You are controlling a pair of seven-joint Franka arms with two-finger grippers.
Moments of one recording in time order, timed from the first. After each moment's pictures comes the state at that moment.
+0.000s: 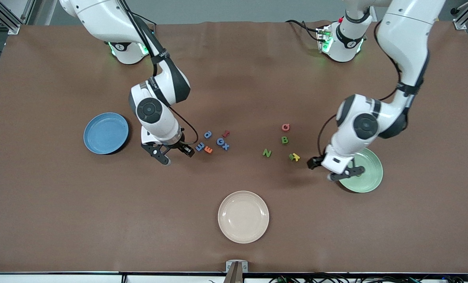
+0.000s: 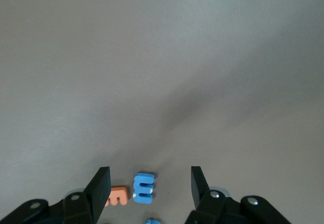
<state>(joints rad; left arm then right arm) -0.16 0.48 -0.21 -1.93 0.11 2.46 -0.70 0.57 0.47 -0.05 -1.91 0.09 2.39 1.14</state>
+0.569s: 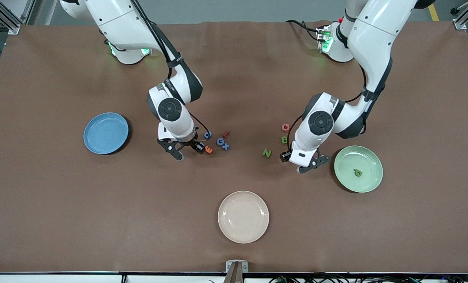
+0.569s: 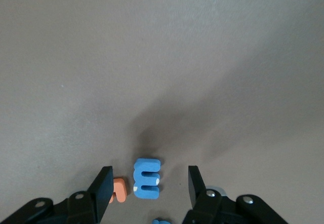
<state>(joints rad) -0.30 0.59 -0.21 -1.87 0.11 2.46 -1.00 0.65 0.55 -0.05 -1.92 0.09 2.48 1.25</state>
